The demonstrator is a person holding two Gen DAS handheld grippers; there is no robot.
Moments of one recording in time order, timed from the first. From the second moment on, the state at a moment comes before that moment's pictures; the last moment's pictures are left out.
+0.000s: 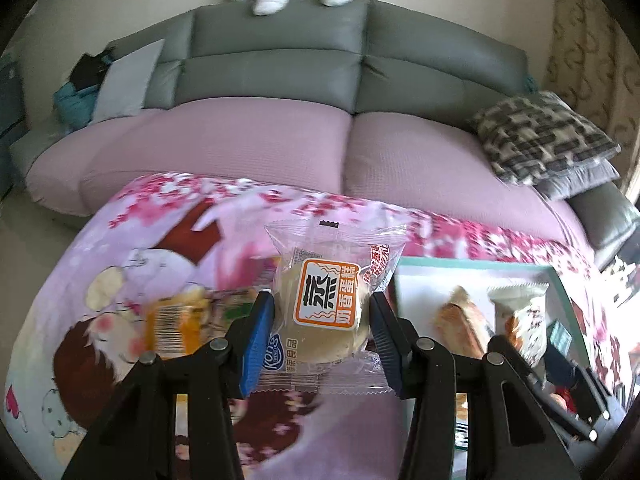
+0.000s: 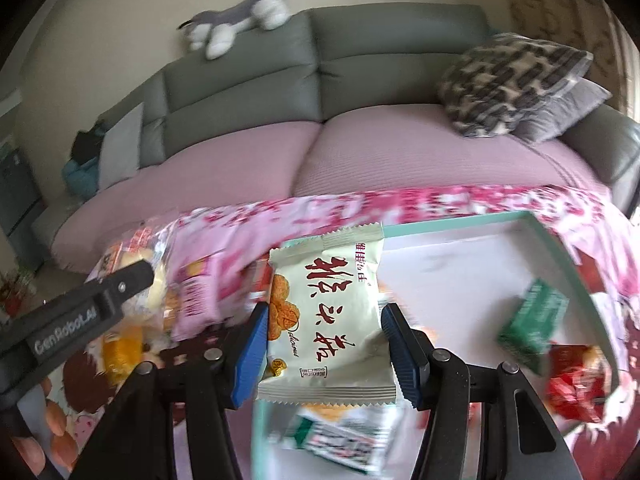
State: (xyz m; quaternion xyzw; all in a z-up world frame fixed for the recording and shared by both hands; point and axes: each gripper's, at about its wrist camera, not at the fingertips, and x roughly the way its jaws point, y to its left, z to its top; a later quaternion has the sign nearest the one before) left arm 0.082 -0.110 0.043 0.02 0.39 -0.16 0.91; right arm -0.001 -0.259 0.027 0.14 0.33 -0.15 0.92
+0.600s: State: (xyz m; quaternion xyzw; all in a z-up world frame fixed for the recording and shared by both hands) left arm 0.059 -0.201 0.005 0.11 0.42 -0.20 0.88; right arm -0.036 -0.327 0.024 0.18 0.33 -0.20 0.90
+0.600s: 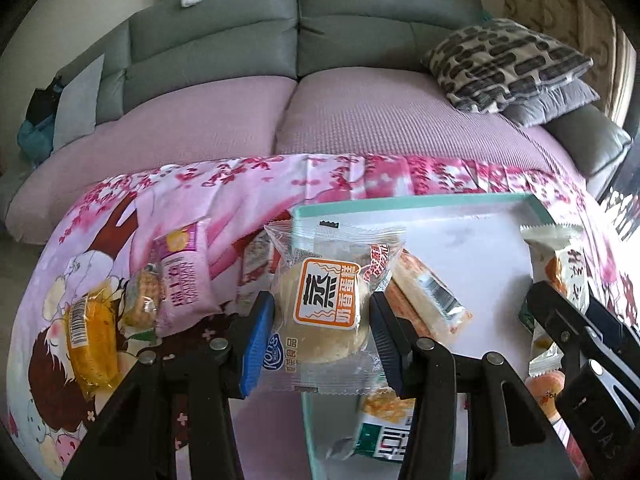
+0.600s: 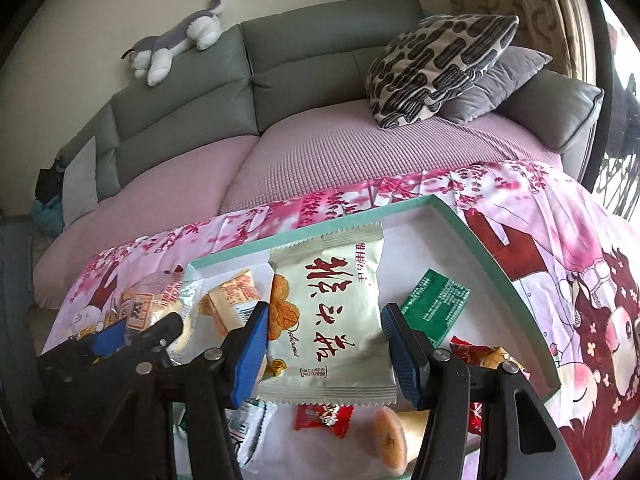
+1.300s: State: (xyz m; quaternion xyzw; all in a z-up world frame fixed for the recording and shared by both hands) left arm 0.058 -0.222 -0.007 0.11 0.42 -0.23 0.87; right arm -0.039 -0.343 0.010 0.20 0.33 -0.21 0.90
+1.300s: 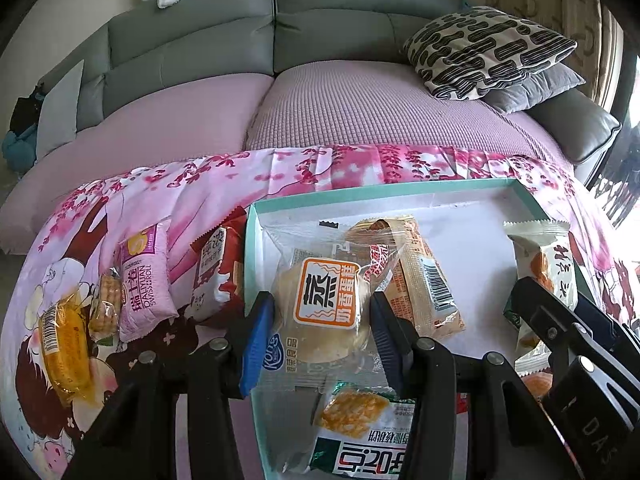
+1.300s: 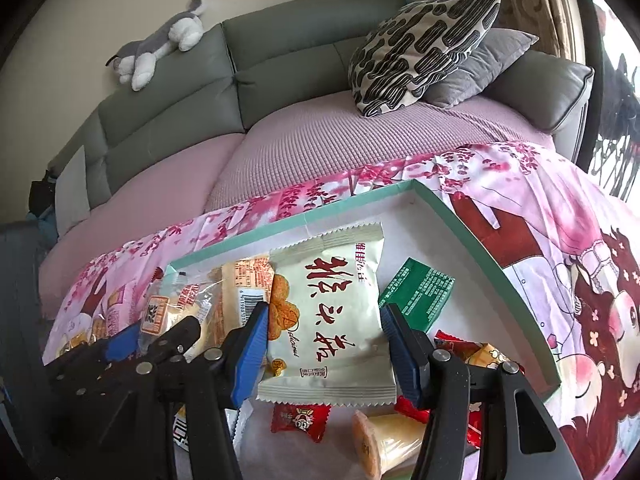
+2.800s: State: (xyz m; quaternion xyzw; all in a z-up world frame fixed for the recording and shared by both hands) left arm 0.079 -0.177 0.008 0.12 0.40 -0.11 0.90; right arm -0.033 -0.339 0.008 0.16 0.35 -0.26 0.88
